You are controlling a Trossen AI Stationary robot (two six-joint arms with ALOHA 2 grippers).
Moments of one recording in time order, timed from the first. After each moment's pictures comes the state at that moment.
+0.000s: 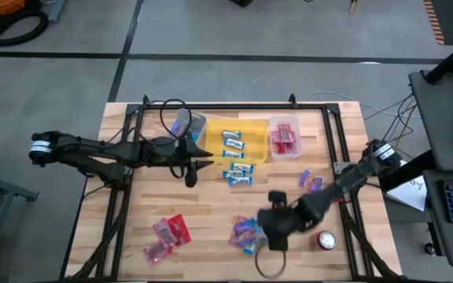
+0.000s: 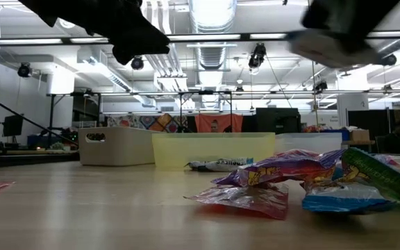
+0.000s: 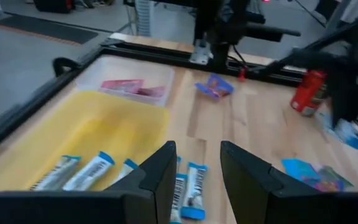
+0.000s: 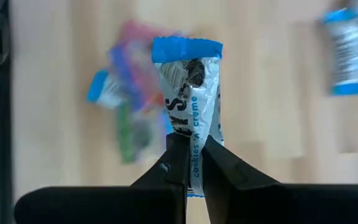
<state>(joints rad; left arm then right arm) 0.00 1.13 0.69 0.11 -0.13 -0.16 0.56 1.71 1.35 -0.83 0.20 0.57</state>
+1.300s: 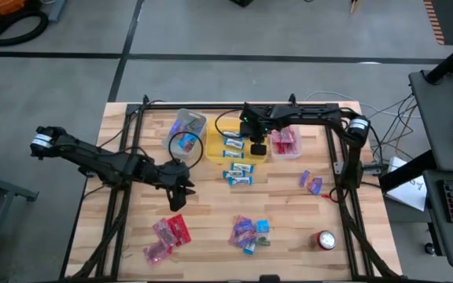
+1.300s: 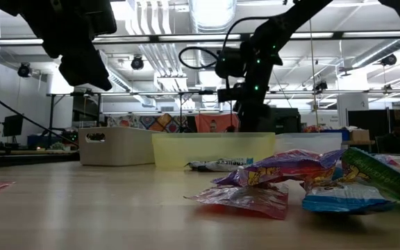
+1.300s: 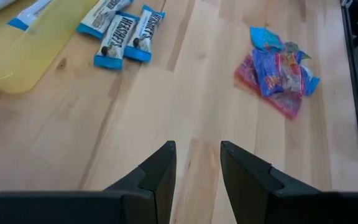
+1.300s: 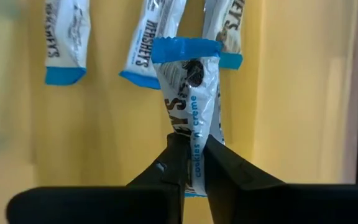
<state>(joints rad) -0.24 1.11 0.69 -0.36 -0.12 -0.54 -0.44 1.90 1.35 -0.66 0.02 -0.44</state>
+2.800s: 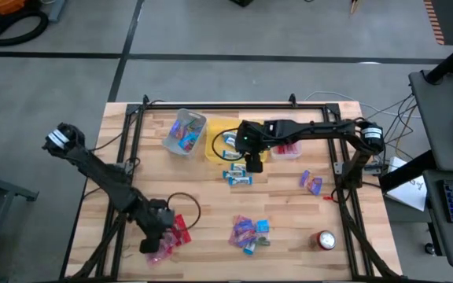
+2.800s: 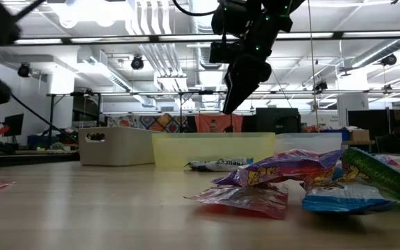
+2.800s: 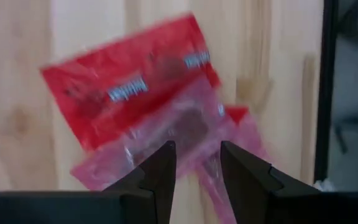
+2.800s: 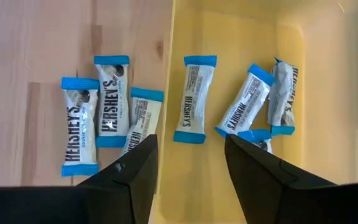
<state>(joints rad) -0.74 1.32 0.69 -0.47 0.07 -0.81 -0.20 1.76 1.35 -0.65 0.02 -0.27</state>
